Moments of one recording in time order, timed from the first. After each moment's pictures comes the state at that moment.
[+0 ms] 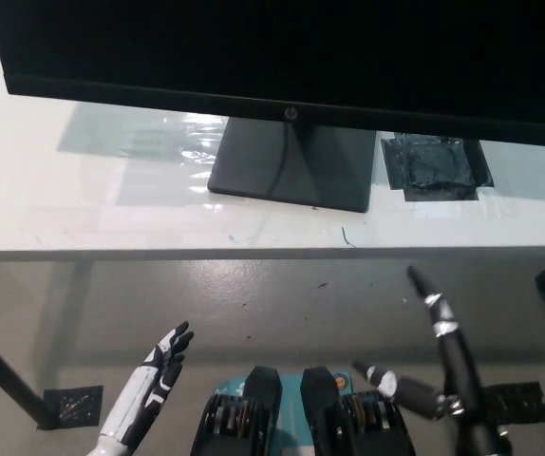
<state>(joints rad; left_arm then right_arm) -0.02 0.23 -0.19 0.29 0.08 -0.41 -0.01 -0.07 -0.18 0.37 0.05 -0.16 -0.39 -0.38</state>
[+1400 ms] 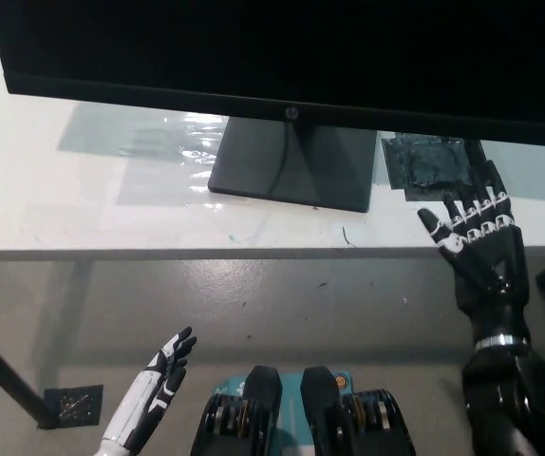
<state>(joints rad) -0.02 0.23 -0.19 0.32 0.09 -0.42 -0.01 -0.33 -0.02 0.03 0.13 0.69 -0.13 -0.18</state>
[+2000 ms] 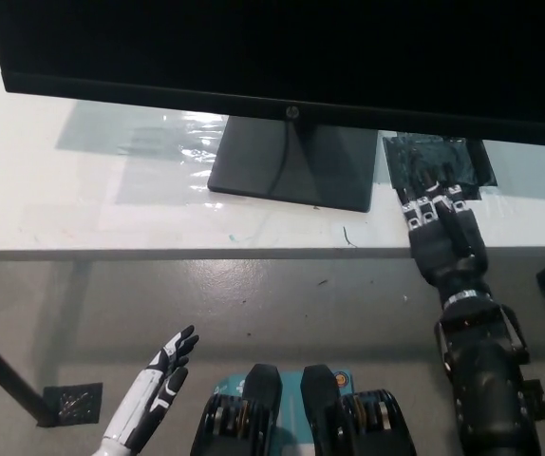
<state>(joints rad) -0.03 0.23 -0.20 0.31 0.09 -0.42 -0.01 -0.55 0.10 -0.26 0.48 0.99 0.09 -0.01</state>
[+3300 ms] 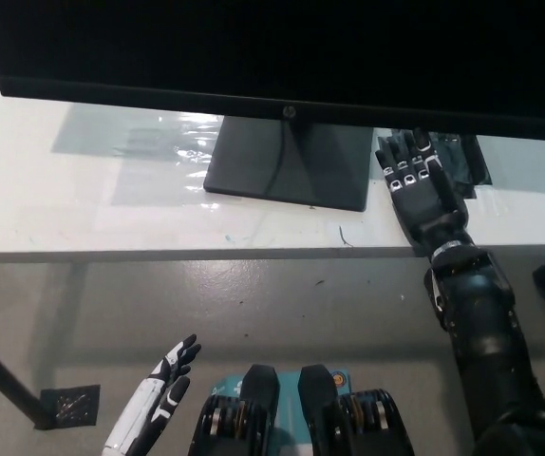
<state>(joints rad) -0.01 0.24 -0.21 0.31 0.09 -0.43 -0.01 -0.83 0.04 -0.47 0.99 0.94 0.08 0.20</state>
